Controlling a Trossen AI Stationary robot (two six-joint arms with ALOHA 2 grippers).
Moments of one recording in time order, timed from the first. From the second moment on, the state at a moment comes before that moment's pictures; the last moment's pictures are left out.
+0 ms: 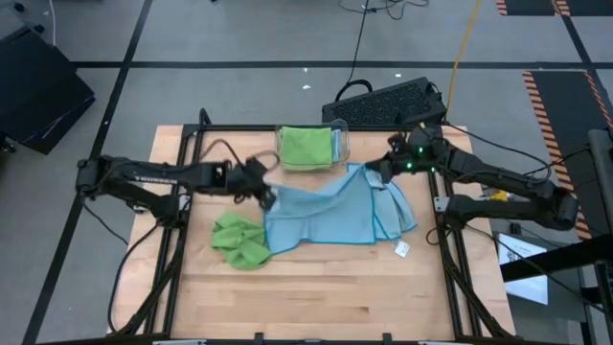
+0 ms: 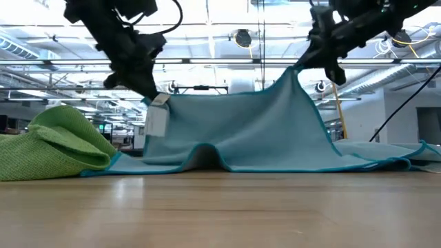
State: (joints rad) left arm 0.10 1.27 0.82 -0.46 -0.23 -0.64; right arm -0.51 0.89 0.64 -0.24 -0.28 0.62
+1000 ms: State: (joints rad) left arm -0.05 1.22 0.72 -0.44 -0.11 -0.64; right arm -0.54 0.89 0.52 -0.49 -0.58 0.56
